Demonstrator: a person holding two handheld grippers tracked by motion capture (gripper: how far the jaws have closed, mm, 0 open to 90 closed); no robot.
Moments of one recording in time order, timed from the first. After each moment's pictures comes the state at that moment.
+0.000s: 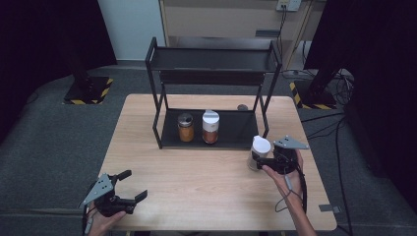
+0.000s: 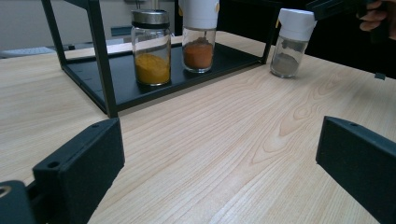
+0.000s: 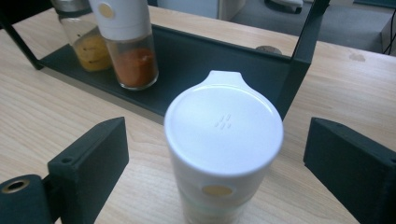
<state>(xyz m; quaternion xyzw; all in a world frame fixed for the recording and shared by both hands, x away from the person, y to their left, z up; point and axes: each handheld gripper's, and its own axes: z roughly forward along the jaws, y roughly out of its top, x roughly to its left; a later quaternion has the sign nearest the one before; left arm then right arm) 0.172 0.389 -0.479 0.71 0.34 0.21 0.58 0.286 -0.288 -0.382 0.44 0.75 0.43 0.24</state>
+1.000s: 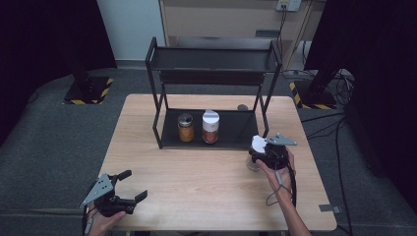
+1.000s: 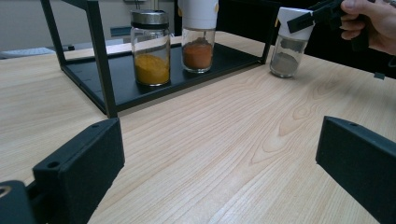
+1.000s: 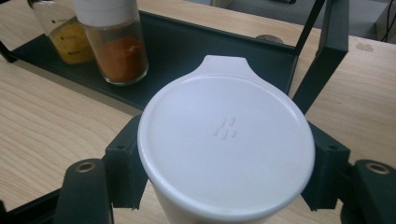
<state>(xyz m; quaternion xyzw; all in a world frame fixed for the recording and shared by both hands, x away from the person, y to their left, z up) 0.172 0.389 -0.479 0.71 0.34 0.21 0.58 0.302 -0.267 -0.393 0.45 0.75 0.41 0.25</state>
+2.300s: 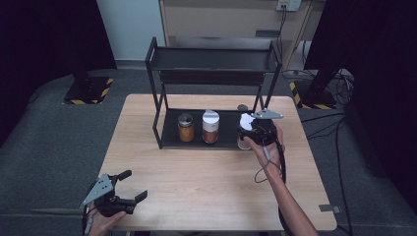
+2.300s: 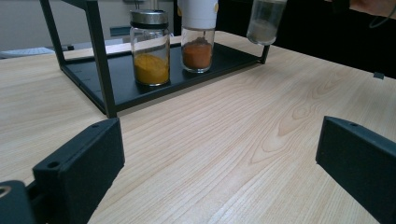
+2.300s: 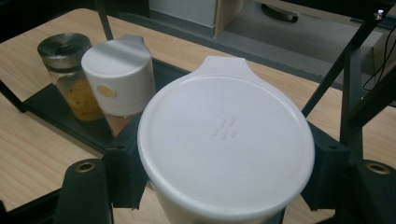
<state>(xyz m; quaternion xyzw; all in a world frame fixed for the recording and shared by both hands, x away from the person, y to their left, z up) 0.173 0.389 -0.479 0.71 0.34 0.20 0.58 0.348 -0.222 -0.337 0.43 0.76 0.41 0.26</state>
